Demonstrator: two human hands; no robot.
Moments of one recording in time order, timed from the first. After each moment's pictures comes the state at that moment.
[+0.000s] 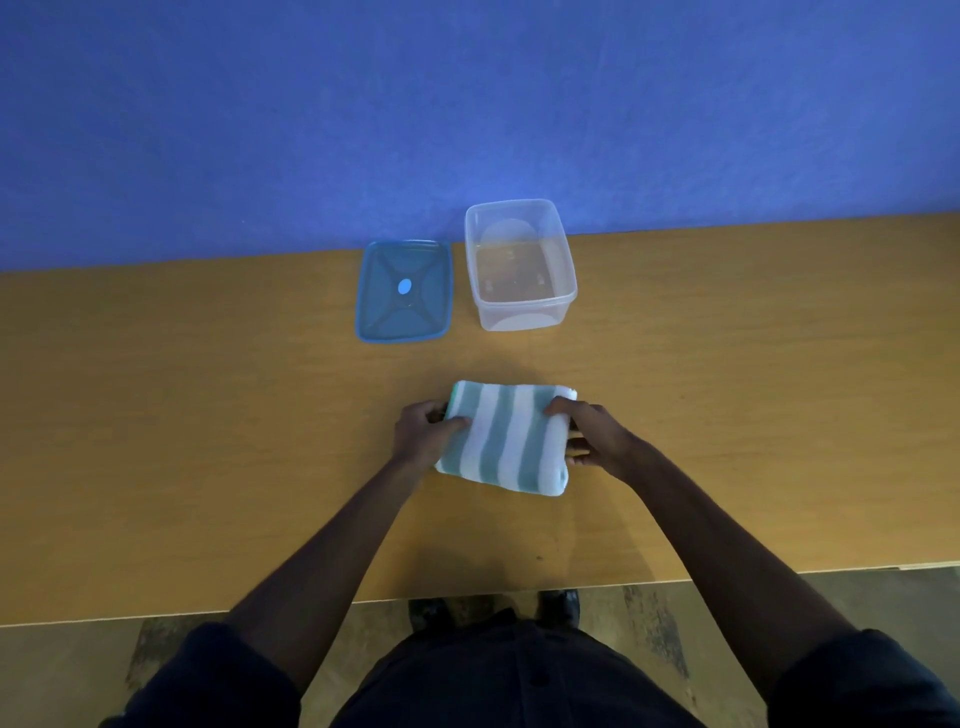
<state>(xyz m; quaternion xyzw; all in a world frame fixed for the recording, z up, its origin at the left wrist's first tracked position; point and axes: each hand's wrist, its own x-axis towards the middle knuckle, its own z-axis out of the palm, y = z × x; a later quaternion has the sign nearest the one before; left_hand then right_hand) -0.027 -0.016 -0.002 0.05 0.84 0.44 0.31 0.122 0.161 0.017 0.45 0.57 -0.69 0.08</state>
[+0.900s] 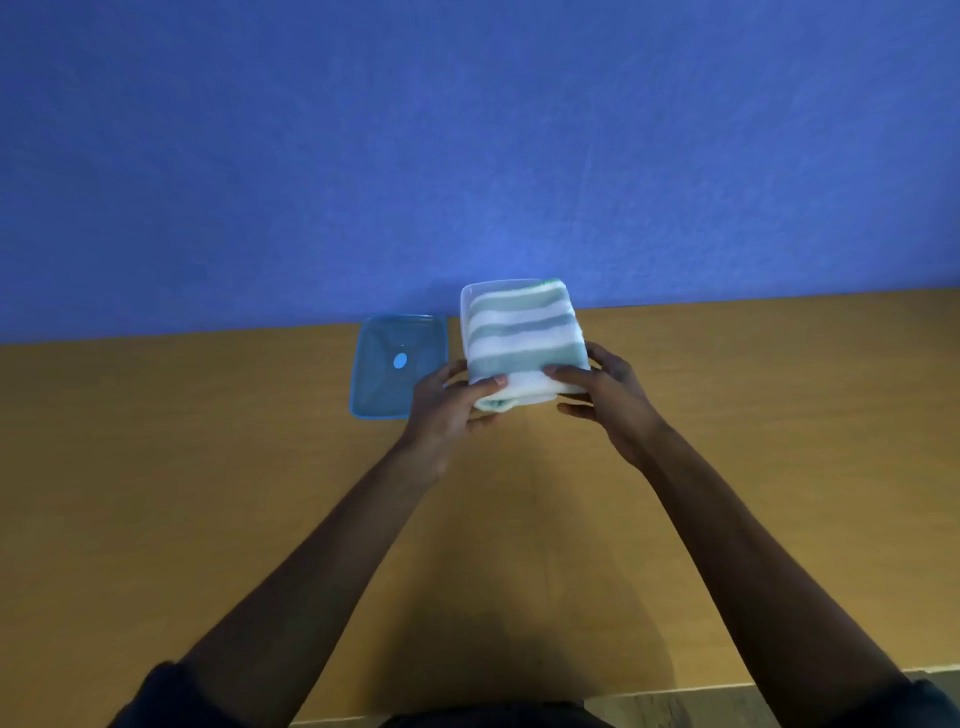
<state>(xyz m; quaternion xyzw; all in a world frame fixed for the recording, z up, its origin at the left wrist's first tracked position) -0.057 0.065 0.120 0.04 0.63 0.68 0.37 0.063 0.213 0.122 0.32 0.59 -0.73 -0.15</state>
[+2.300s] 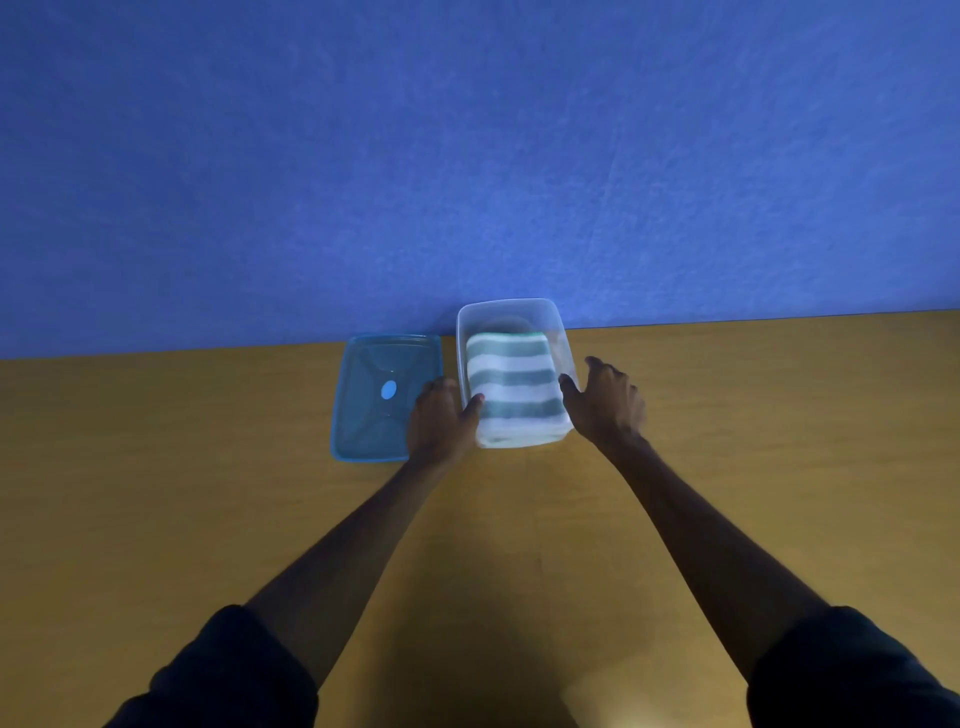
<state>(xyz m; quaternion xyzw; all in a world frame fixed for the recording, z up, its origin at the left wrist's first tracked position) -0.145 0.133 0.026 0.20 0.91 0.34 0.14 -0.027 0.291 0.044 0.47 0.85 -0.21 -0.07</state>
